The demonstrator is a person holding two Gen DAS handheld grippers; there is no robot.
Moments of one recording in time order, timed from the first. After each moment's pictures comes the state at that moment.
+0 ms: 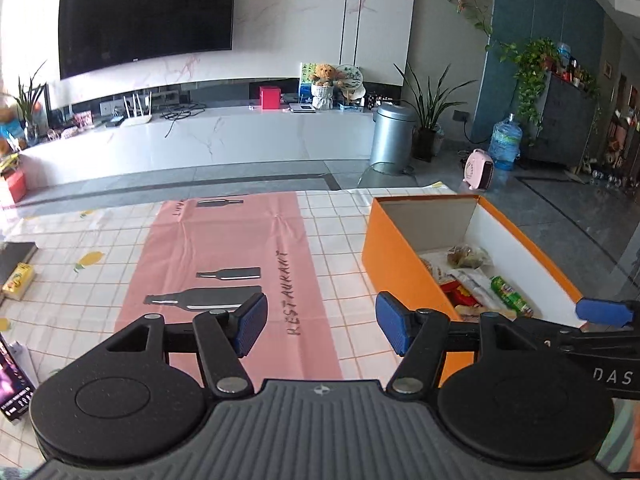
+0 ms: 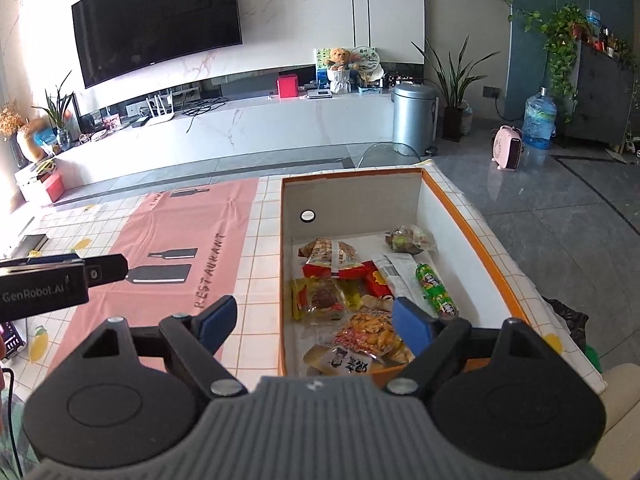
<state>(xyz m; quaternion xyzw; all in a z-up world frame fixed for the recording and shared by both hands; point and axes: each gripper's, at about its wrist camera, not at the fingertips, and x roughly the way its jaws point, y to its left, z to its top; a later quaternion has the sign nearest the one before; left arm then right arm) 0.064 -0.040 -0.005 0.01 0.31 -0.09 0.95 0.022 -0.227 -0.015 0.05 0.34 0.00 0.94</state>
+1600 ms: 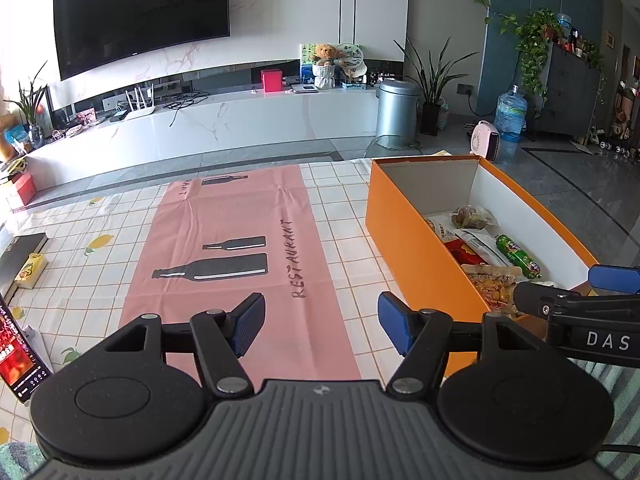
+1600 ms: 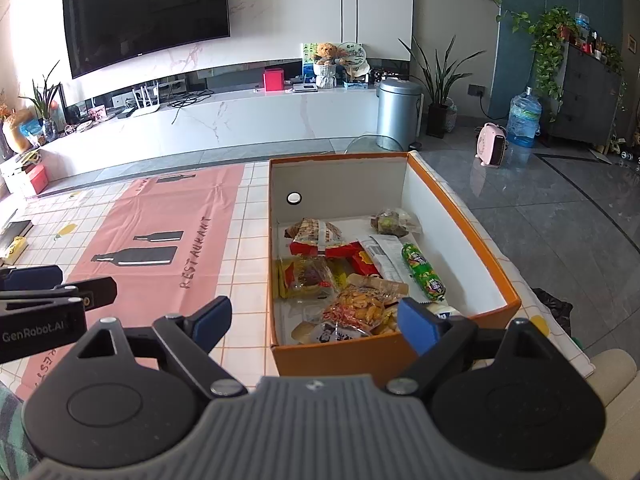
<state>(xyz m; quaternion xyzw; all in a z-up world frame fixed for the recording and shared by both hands) 0.047 -0.046 -0.017 0.03 0.34 -0.08 0.94 0.005 -0.225 -0.024 0.04 0.34 -0.02 0.94</state>
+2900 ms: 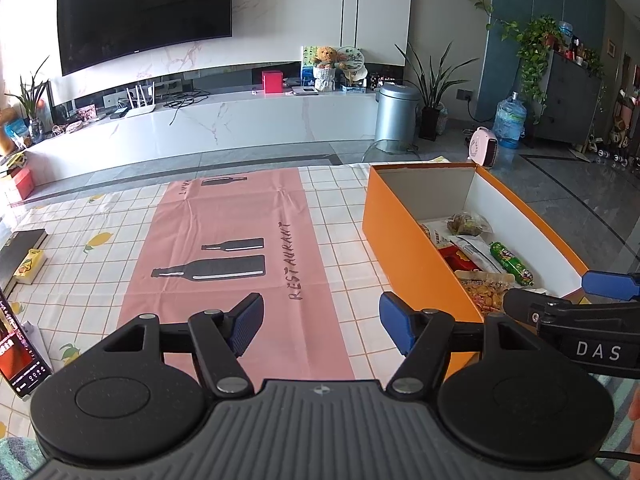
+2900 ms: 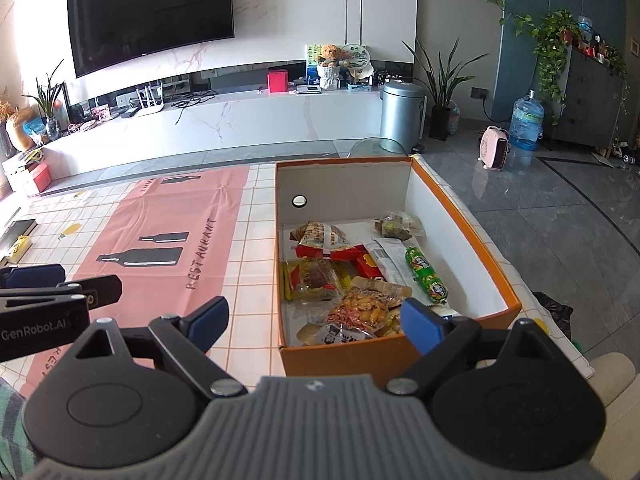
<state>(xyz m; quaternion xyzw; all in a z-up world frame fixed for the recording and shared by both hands) 0.040 -0.048 -0.012 0.02 0.34 -0.08 0.94 0.005 -0.220 -0.020 0.03 0.34 -0.02 0.94</state>
